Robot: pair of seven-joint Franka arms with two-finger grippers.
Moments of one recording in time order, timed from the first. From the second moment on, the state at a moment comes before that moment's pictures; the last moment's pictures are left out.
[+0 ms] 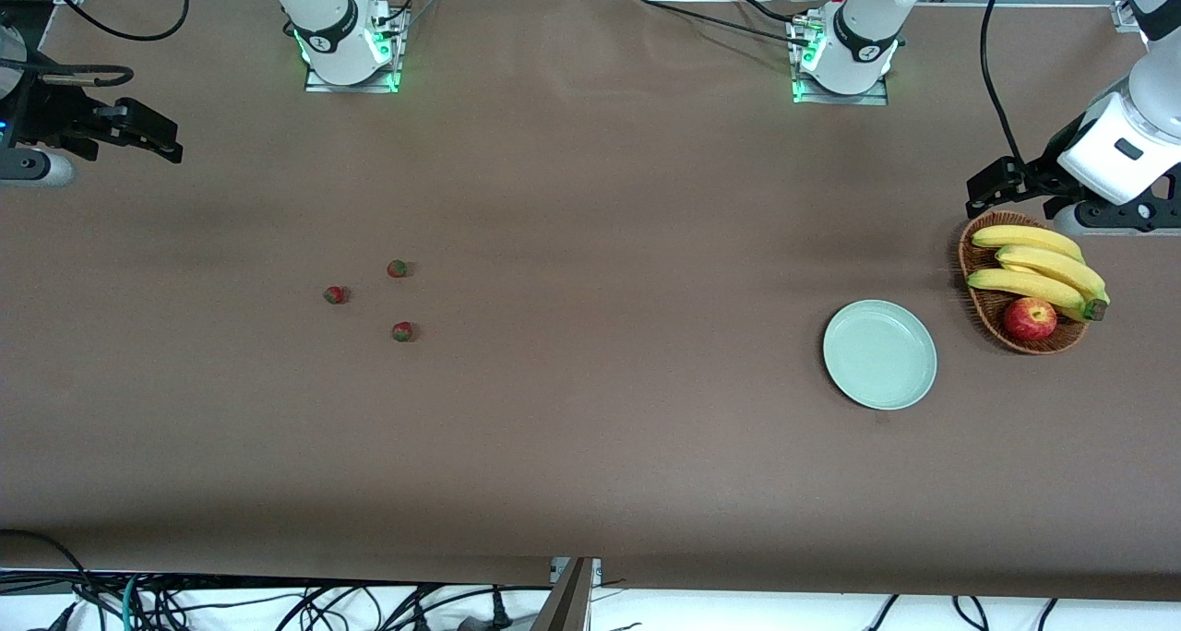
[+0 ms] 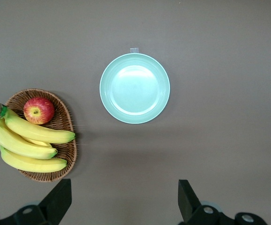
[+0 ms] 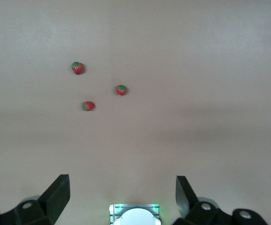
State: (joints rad) left arm 0.03 -0.03 -0.06 -1.75 0.00 1.68 -0.05; right arm 0.06 0.02 0.00 -1.51 -0.02 1.39 0.07
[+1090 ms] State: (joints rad) left arm 0.03 -0.04 -0.07 -1.75 0.00 1.67 -0.05; right arm 0.05 0.34 0.00 -1.57 -0.03 1.64 0.07
